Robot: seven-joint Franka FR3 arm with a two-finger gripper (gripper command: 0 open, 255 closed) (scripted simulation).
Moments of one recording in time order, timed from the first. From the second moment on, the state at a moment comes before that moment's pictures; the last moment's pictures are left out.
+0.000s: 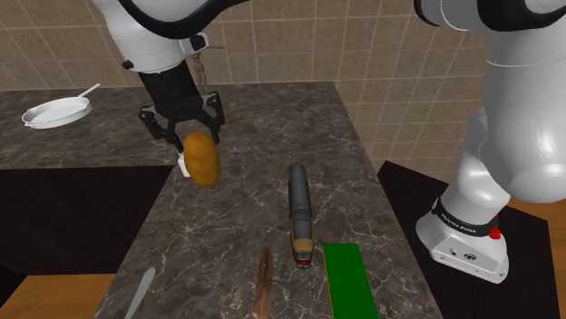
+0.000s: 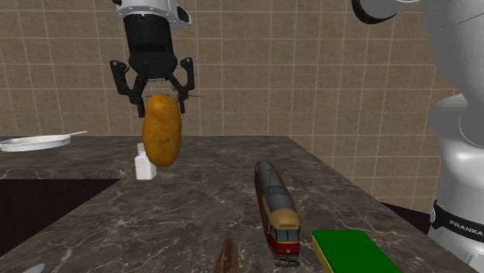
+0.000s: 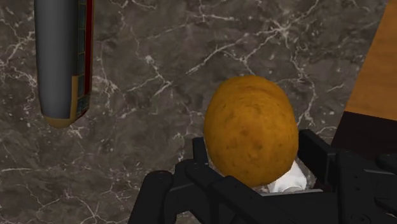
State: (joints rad) arm 0.40 0.37 0.32 -1.37 -0.15 1.64 1.39
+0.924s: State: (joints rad) arm 0.60 0.59 0.35 -1.09 -0.21 1.56 1.59
